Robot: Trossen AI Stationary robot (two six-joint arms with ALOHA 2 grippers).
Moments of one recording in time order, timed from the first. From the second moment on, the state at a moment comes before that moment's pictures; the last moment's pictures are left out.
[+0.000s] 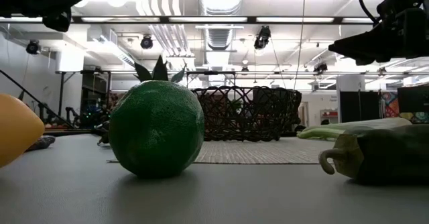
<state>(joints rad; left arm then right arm) -0.61 0.07 0.25 -0.14 -0.67 0.14 -0.11 0.02 0.01 0.03 0.07 -0.16</state>
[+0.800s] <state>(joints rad) -0.61 0.21 0.26 0.46 -0.71 0.14 -0.11 0.02 0.01 0.12 0.13 0.23</state>
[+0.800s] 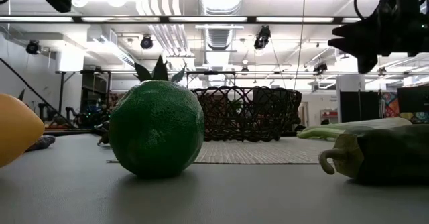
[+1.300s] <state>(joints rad) -0.61 0.56 0.26 0.49 -1.01 -0.31 -0.11 0.02 0.01 0.14 0.14 0.15</state>
